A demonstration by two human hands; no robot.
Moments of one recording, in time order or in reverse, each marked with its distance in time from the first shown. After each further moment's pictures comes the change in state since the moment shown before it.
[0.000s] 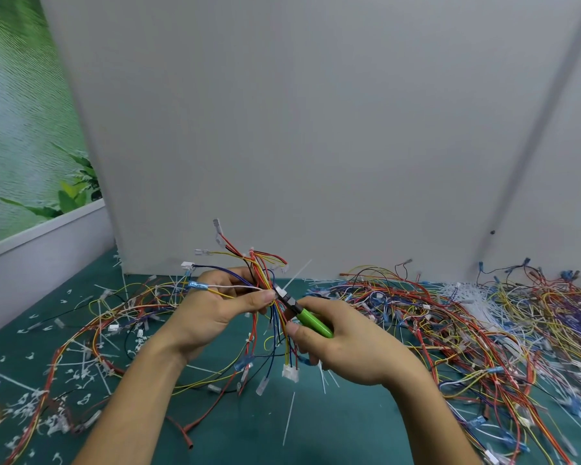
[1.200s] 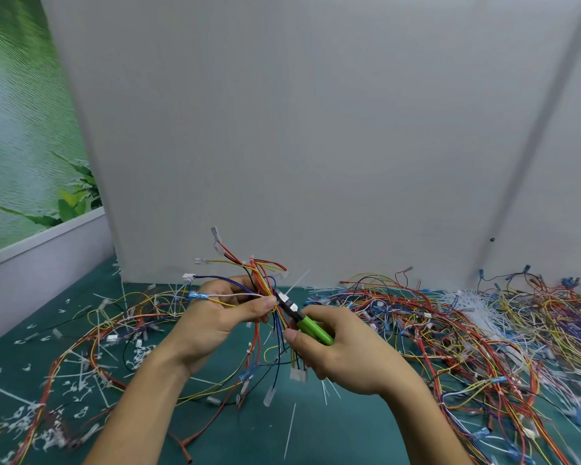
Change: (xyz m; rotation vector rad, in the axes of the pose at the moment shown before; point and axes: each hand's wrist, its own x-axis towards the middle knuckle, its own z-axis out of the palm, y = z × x) left_hand 0.001 -0.002 0.003 -0.048 -0.002 -0.013; right_hand 0.004 0.004 0.005 0.081 0.062 0.042
